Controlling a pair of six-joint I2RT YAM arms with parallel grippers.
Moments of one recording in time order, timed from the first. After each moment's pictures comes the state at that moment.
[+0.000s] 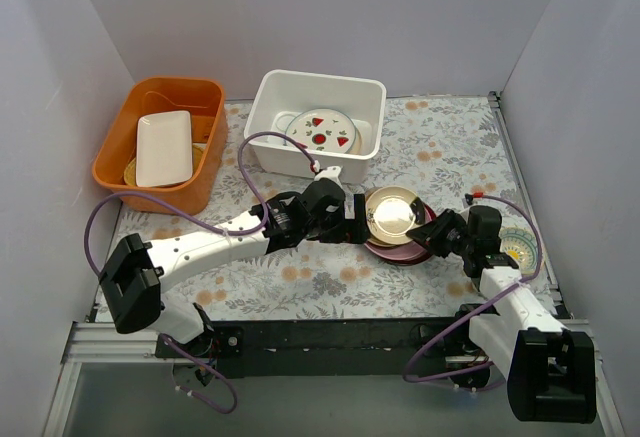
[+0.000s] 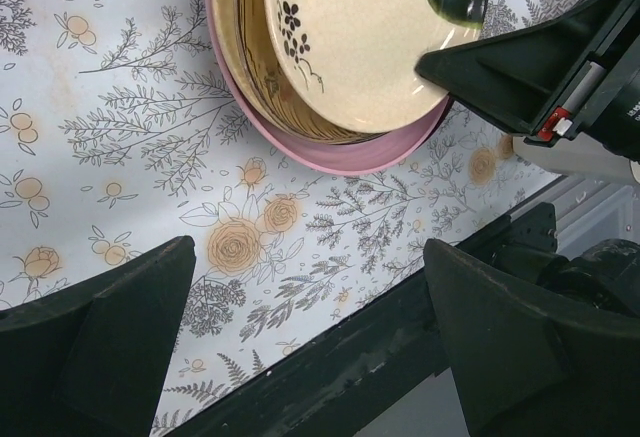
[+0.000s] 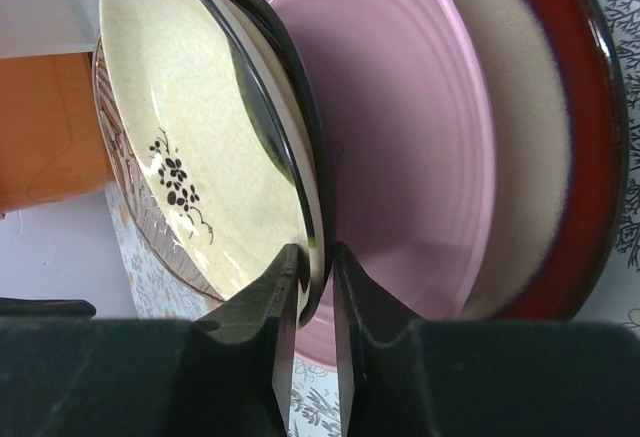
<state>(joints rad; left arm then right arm) -1.02 1.45 1.11 -0.38 -0.12 -0.82 0.02 0.91 0.27 -0.01 -0.50 0.83</state>
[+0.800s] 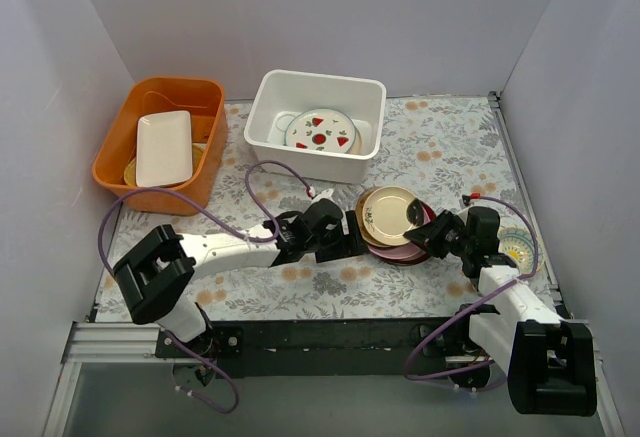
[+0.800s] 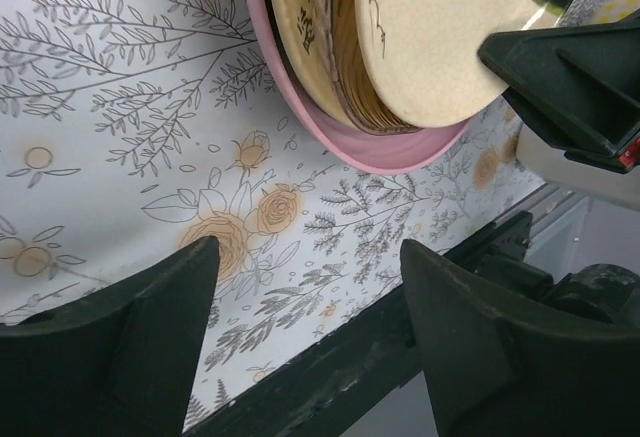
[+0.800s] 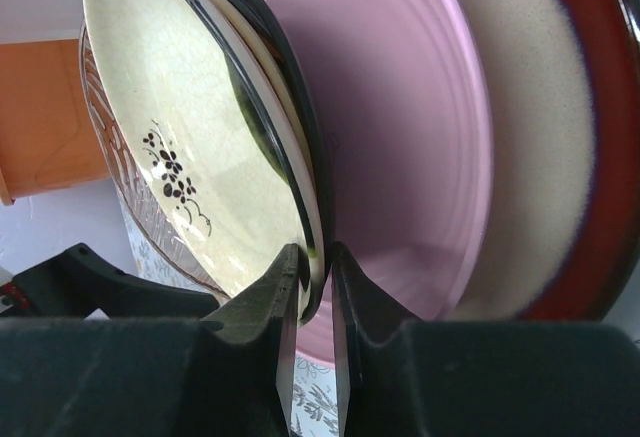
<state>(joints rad) -1.01 1.54 0.89 -0.11 -0.02 -1.03 0.02 0.95 0.25 0.05 -0.54 0.83</state>
